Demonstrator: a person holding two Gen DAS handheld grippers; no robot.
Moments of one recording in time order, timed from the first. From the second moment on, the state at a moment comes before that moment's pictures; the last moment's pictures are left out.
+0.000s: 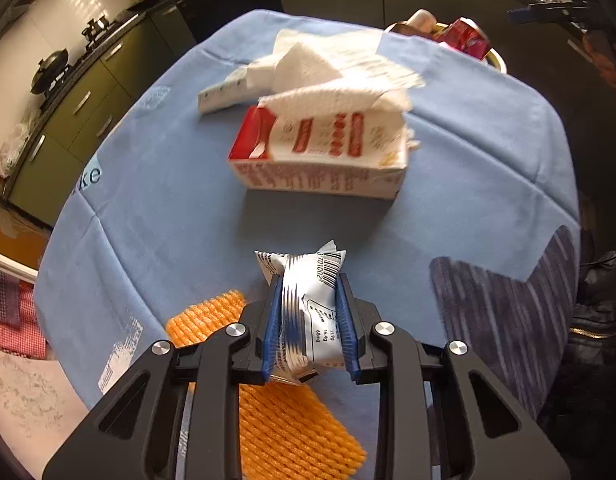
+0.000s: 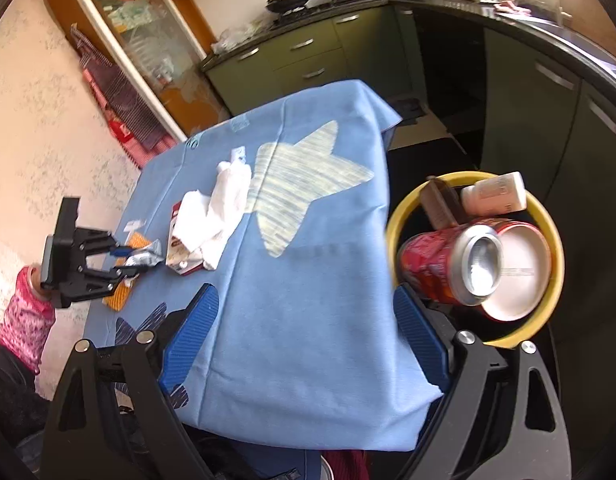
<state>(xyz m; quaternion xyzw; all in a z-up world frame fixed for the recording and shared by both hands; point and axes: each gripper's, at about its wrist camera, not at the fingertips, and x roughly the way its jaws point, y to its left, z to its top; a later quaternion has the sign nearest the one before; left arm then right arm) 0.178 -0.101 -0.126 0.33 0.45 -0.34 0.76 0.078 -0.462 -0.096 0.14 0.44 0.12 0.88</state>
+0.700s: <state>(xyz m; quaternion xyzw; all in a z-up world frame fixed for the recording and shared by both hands) 0.115 -0.316 -0.018 0.35 0.31 -0.56 0.68 0.007 -0.561 -0.070 0.20 0.36 0.02 0.91</state>
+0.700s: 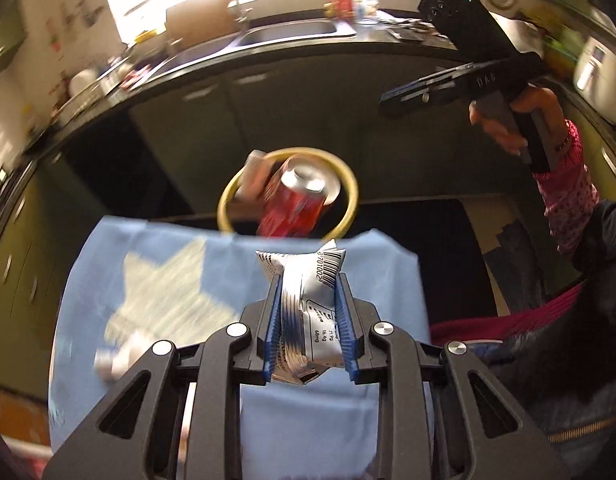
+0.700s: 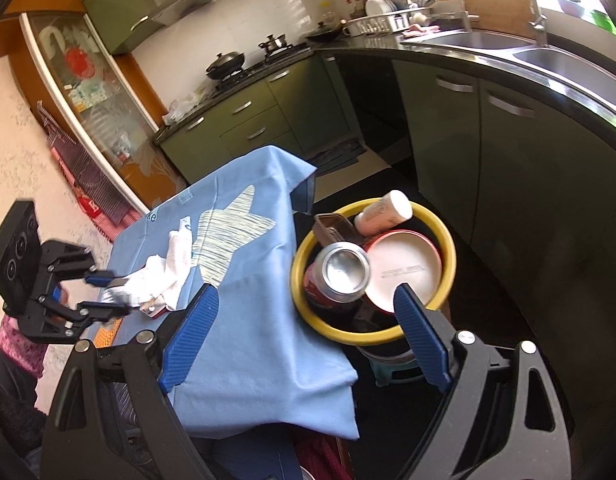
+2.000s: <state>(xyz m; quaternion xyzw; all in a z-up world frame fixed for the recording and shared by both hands) 0.161 -0.607 -0.142 0.40 0.43 -0.46 0.66 -0.065 -0.637 -0.088 0.28 0.32 -0.07 0.90</state>
